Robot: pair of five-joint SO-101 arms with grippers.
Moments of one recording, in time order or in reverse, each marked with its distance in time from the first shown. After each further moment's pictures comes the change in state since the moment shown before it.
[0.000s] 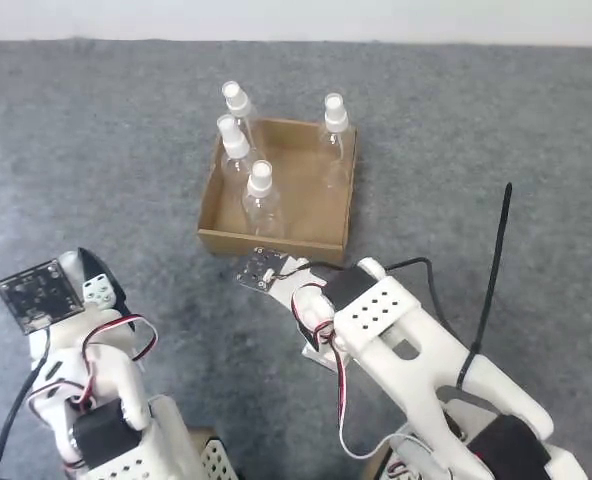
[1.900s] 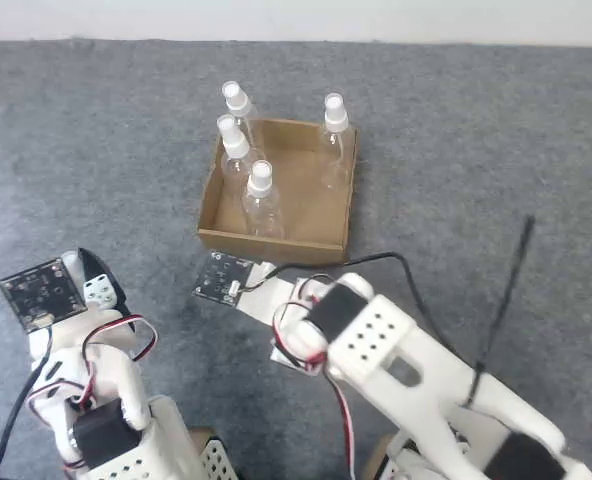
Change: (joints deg) left arm 0.0 0.0 0.0 0.0 -1.3; right arm -9.1 -7.5 -4.1 -2.5 -1.2
